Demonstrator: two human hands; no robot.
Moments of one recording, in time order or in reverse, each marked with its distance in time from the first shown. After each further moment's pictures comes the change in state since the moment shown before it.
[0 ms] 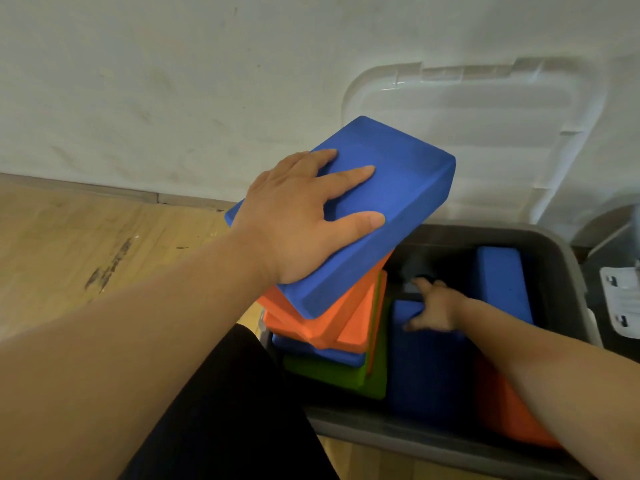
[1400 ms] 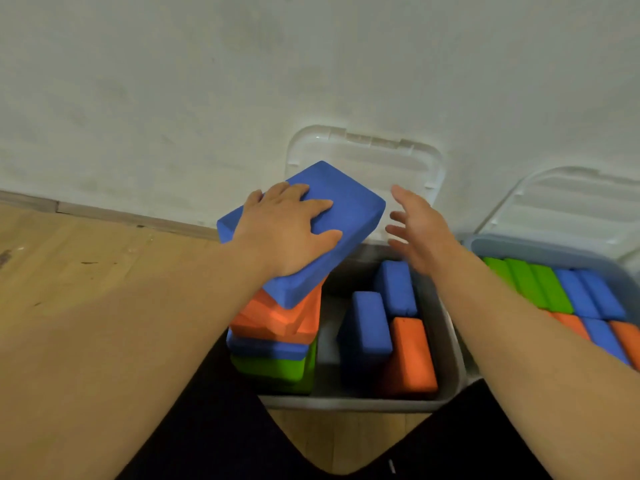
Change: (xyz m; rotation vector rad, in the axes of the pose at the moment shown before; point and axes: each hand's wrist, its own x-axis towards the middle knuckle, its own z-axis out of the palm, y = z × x) left_hand -0.022 0.019 0.010 0.060 0.074 0.118; right_hand -0.205 -0.071 -0.143 1.269 0.593 -0.074
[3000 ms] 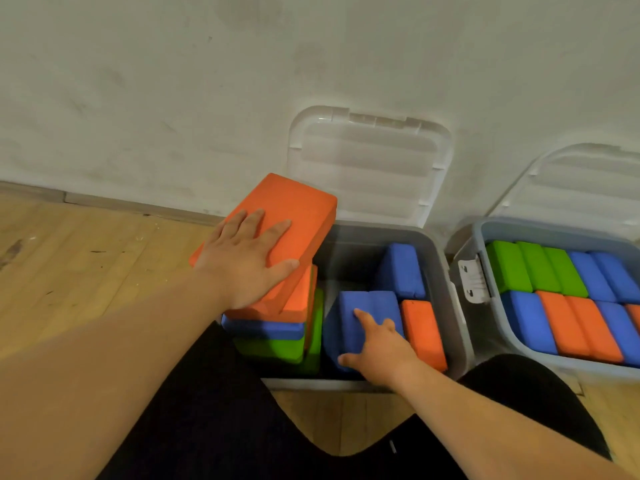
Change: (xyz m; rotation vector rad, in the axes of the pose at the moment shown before) left_hand -0.043 -0.054 0.052 0.074 -0.175 -0.105; right_hand -0.069 0.190 0.022 -1.248 -0.257 0.170
